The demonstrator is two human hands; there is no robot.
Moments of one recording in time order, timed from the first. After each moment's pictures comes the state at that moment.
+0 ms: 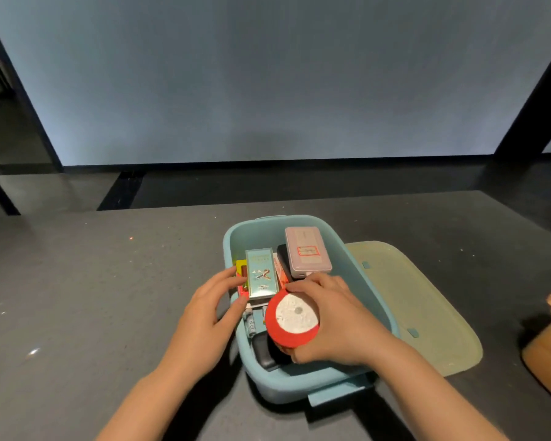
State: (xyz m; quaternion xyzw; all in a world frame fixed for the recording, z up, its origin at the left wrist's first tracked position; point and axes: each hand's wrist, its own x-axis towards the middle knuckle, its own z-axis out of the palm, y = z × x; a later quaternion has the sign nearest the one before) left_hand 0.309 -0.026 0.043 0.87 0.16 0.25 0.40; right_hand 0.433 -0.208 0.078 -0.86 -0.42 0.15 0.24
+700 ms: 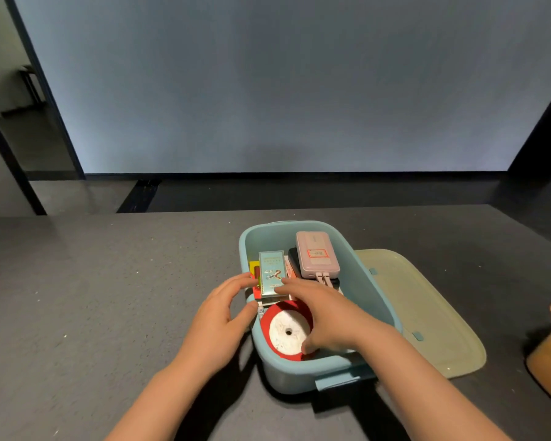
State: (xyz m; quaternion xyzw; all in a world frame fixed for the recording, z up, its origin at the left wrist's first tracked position) left_hand 0.288 -0.040 0.054 0.85 0.18 0.24 0.44; right_hand 0.433 -0.189 0.073 -0.84 -0.51 0.15 0.13
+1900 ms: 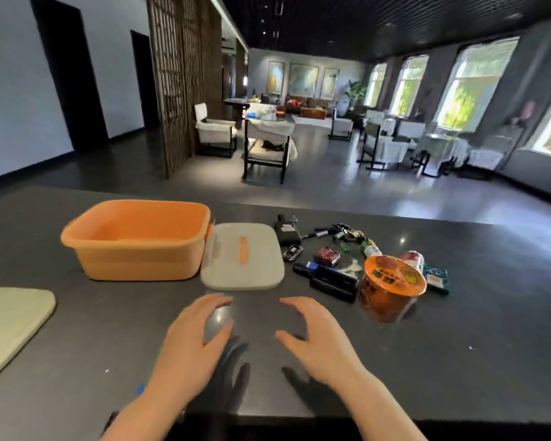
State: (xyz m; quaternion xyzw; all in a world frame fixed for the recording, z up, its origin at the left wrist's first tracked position) left_hand 0.219 -0.441 0.070 0.80 -0.41 -0.02 0.44; right_hand 0.084 -0.608 0.069 -0.91 0.26 -0.17 0.29
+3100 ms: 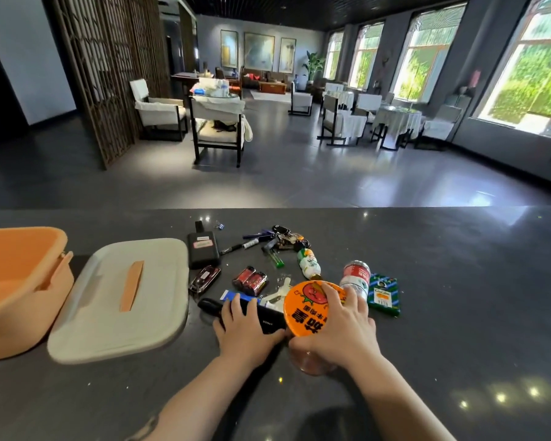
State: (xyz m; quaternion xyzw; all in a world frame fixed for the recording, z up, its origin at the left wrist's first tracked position) left_hand 0.196 -0.802 -0.028 0.89 -0.40 -0.15 0.19; right_hand 0.039 -0.874 0.045 -0.84 0.51 -0.05 0.16
